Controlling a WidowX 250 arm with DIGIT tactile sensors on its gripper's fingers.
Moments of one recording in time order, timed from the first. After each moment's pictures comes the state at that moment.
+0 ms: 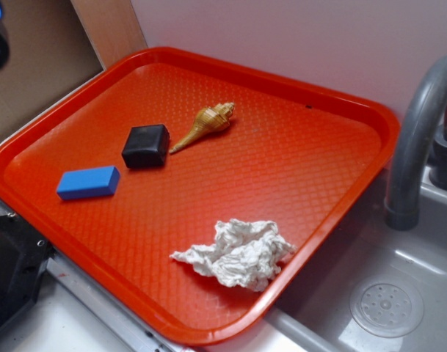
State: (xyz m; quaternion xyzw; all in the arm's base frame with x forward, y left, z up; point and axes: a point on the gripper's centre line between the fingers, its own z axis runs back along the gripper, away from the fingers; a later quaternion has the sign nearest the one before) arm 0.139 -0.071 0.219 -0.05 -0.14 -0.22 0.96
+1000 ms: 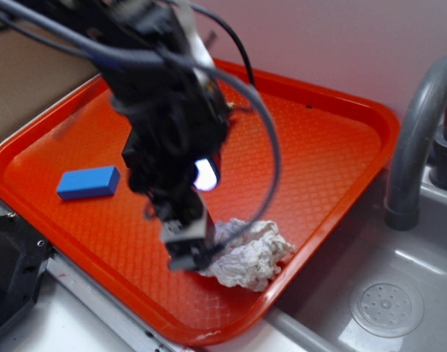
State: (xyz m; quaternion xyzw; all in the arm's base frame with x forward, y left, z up) arm 0.180 -0.181 0.075 -0.05 -0.06 -0.39 0.92
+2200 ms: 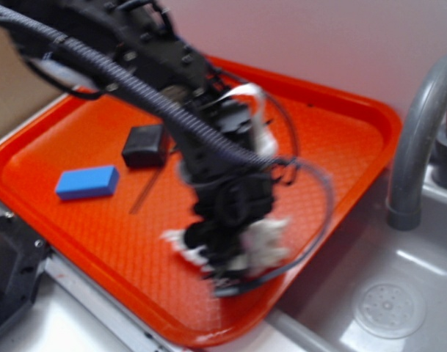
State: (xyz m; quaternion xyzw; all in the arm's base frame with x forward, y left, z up) arm 0.172 -0.190 0.025 0.00 0.00 -0.39 0.92
